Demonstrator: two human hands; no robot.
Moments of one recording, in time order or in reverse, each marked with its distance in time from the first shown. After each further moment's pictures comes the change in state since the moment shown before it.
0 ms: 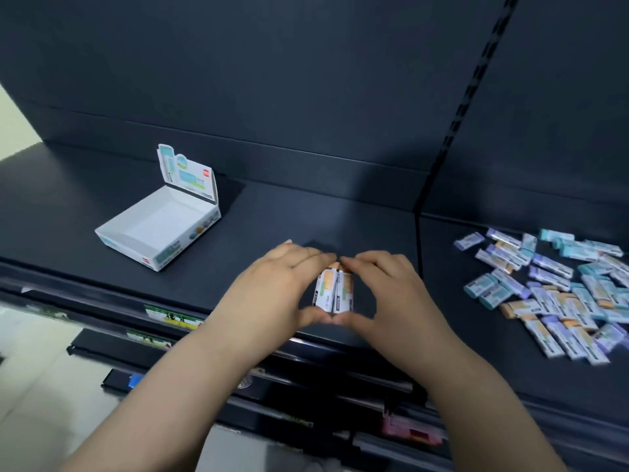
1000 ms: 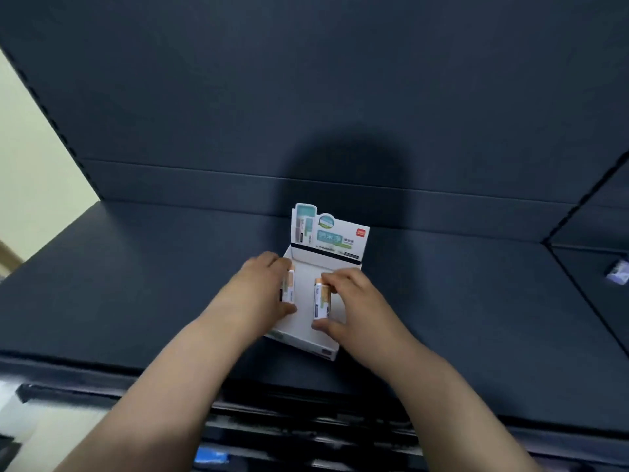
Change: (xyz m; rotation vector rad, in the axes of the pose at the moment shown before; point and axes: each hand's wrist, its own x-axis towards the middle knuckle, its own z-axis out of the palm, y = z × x) left_hand 0.000 -0.301 -0.080 0.096 -0.190 -0.231; right_hand 0.189 -0.165 0.177 0.168 -0.059 0.192
